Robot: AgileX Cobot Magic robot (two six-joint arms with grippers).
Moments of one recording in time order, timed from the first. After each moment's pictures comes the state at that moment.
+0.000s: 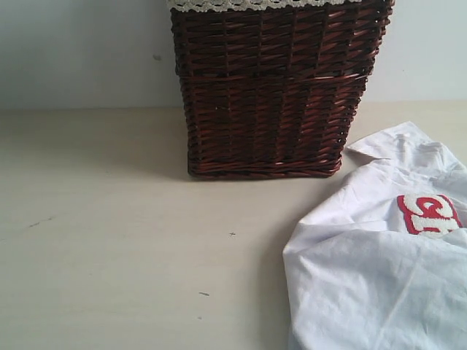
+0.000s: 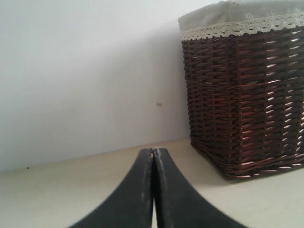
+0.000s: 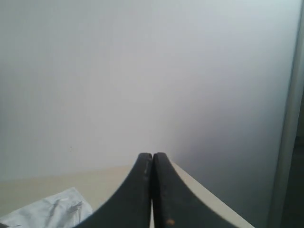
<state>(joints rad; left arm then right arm) -0.08 0.01 0.00 -1.68 0.15 1.75 -0.25 0.02 0.00 0.94 -0.15 -1.02</state>
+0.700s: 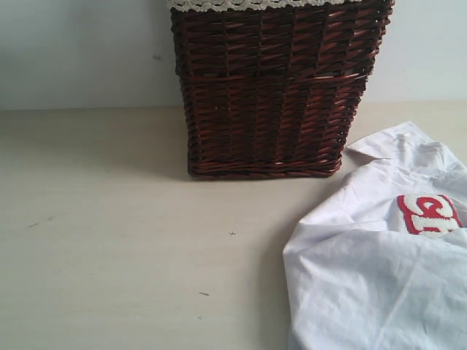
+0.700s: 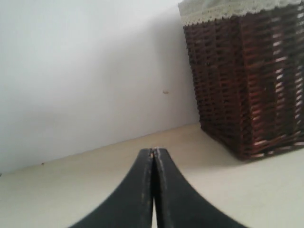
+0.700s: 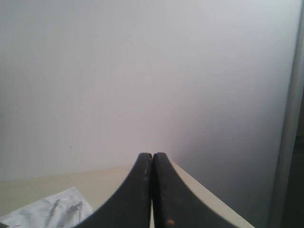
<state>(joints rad) -0.08 0.06 0.00 -1.64 0.13 1.82 -0.25 0.02 0.00 0.94 -0.15 -1.02</state>
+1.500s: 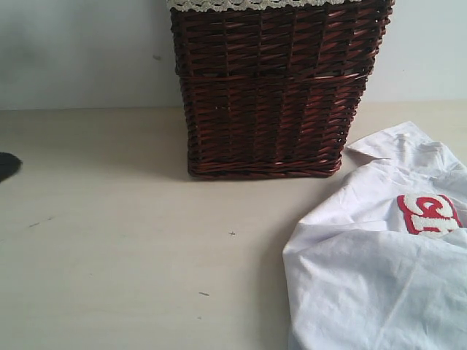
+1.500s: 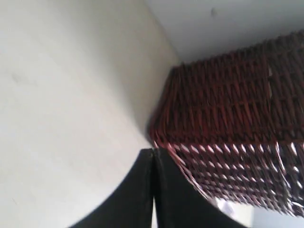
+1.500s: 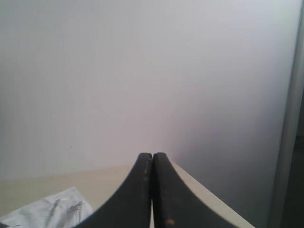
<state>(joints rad) -0.08 1.13 -0.47 -1.74 0.27 0.65 -0.25 0.02 0.00 0.94 -0.15 -1.02</state>
